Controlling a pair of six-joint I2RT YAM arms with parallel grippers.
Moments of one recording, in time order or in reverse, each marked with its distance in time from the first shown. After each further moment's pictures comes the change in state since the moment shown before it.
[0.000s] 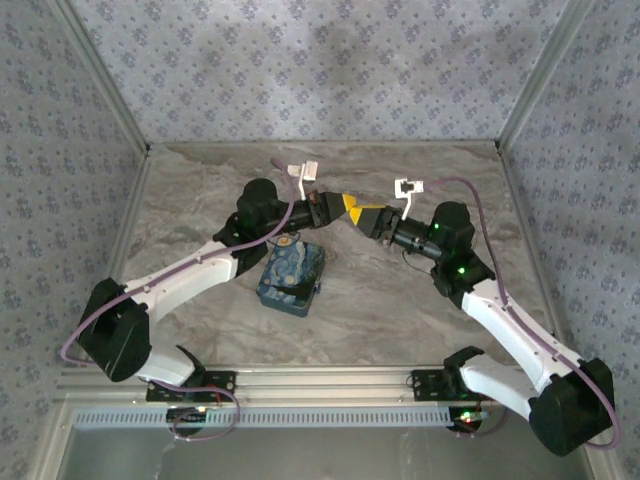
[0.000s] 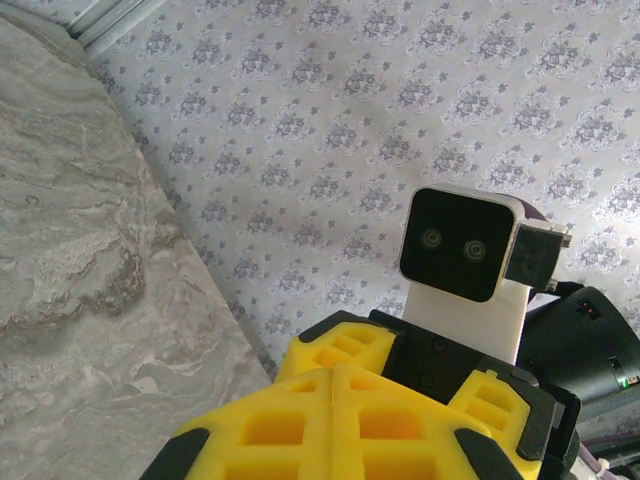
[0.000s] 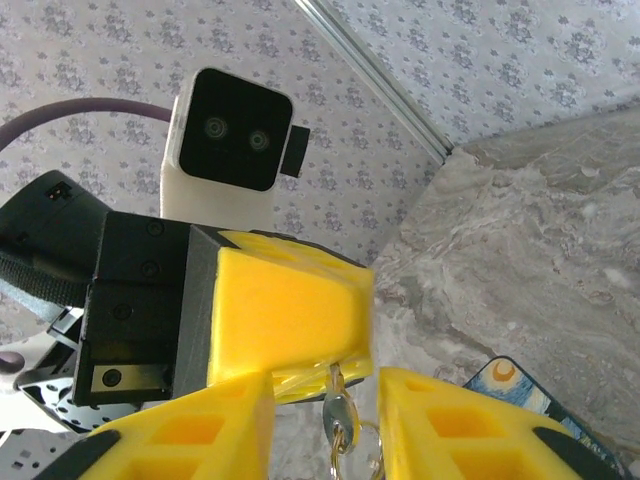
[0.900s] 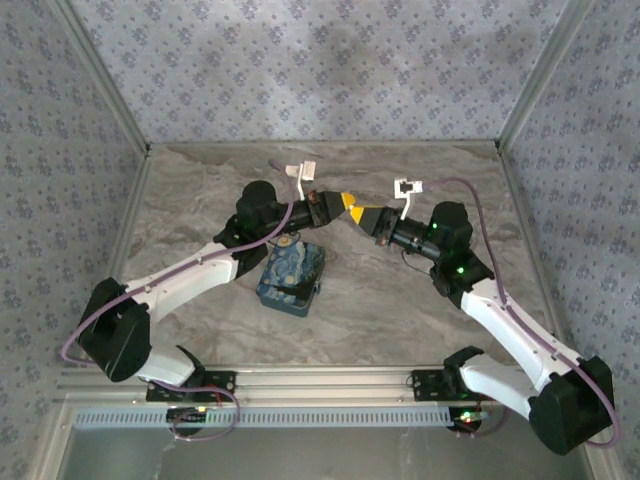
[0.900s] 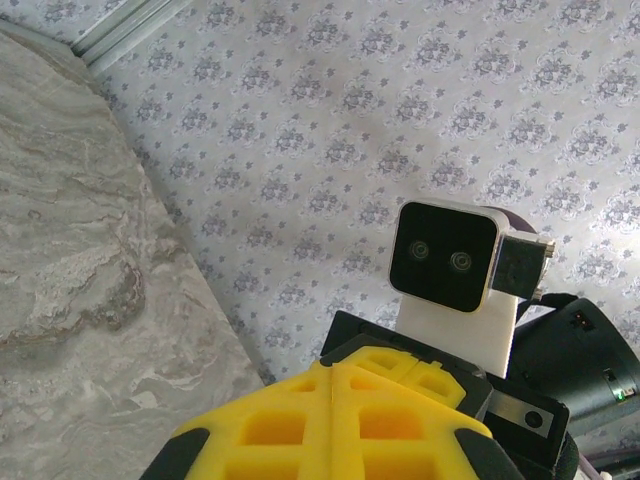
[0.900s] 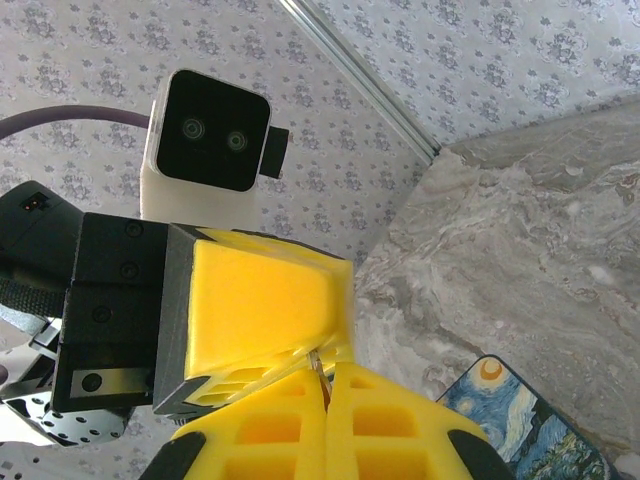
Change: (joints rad) left arm 0.000 -0.001 -0.022 0.044 -0.026 -0.011; right arm -0.001 0.005 0.000 -0.013 0.026 -0.010
